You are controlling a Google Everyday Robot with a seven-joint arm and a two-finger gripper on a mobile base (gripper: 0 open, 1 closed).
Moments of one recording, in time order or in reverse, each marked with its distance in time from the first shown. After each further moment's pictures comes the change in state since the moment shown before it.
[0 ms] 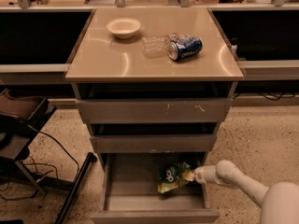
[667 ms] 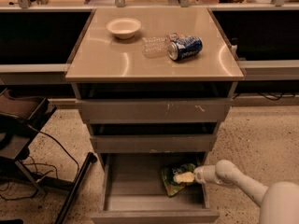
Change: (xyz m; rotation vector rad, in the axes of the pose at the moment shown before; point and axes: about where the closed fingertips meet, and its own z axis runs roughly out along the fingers) arm 0.000 0.000 0.000 0.000 0.000 0.000
